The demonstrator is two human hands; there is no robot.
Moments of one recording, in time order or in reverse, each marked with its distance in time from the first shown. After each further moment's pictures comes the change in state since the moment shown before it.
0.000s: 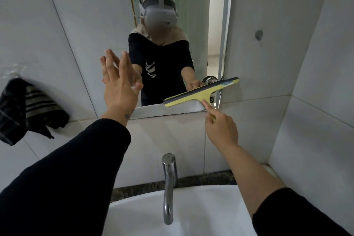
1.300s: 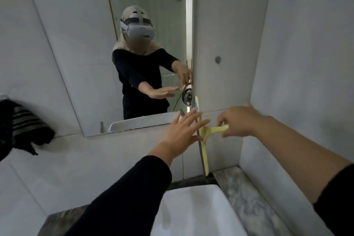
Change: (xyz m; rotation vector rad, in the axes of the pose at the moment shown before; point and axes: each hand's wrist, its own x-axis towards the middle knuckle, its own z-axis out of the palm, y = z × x) left_hand -0.109 0.151 0.036 0.011 -0.504 0.844; right_hand -0.007 -0.008 -0.182 -0.846 -0.439 -0.238
